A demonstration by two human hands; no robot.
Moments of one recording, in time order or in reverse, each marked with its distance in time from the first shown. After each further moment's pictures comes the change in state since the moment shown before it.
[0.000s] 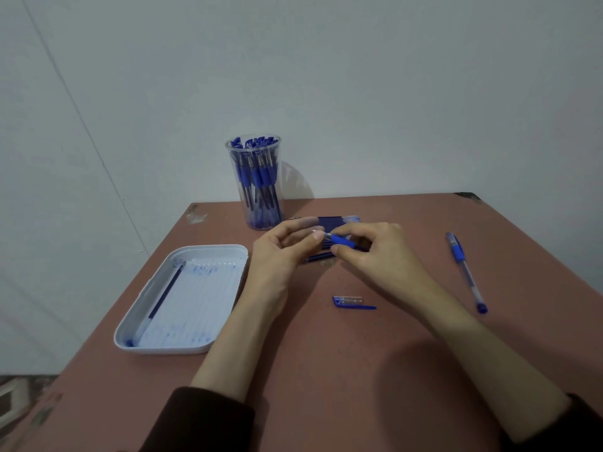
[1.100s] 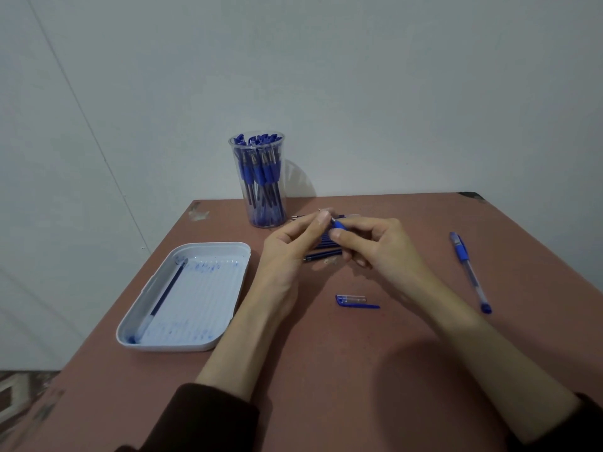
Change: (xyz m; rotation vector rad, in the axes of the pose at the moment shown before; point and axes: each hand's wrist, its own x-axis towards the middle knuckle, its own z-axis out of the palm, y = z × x) left_hand -0.007 0.003 0.013 -0.186 -0.116 -0.014; right_hand -0.001 -0.016 -0.001 0.558 -0.094 0.101
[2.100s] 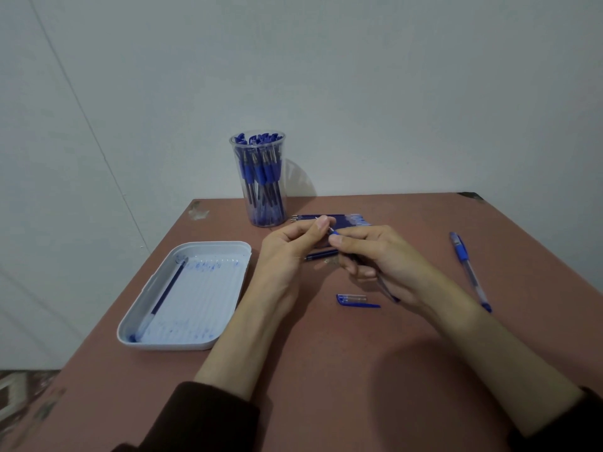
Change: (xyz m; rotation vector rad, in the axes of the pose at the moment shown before) left_hand 0.005 -0.004 -0.010 0.049 0.047 -0.040; right_hand 0.002 0.003 -0.004 0.273 -0.286 0.230
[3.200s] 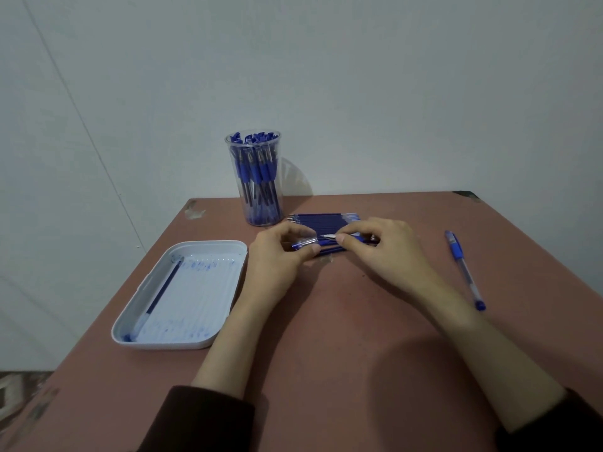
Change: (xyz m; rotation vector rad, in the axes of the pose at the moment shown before) left_hand 0.005 0.001 -0.014 0.747 0.152 0.187; right_hand 0.004 0.011 -0.017 -0.968 0.507 -0.191
